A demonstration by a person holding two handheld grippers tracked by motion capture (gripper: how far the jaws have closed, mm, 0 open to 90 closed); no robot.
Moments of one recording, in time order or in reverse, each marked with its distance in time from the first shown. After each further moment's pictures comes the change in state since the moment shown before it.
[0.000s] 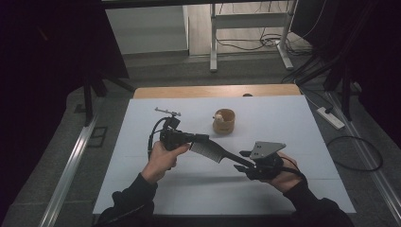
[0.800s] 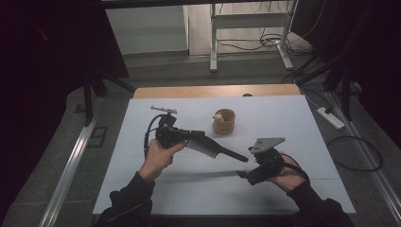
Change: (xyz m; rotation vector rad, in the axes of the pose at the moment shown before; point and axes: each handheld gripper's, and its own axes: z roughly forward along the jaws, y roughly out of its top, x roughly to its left) left arm -0.005 0.004 -0.014 -0.021 0.088 0.052; right arm -0.010 -0.006 0.005 0.089 0.027 0.149
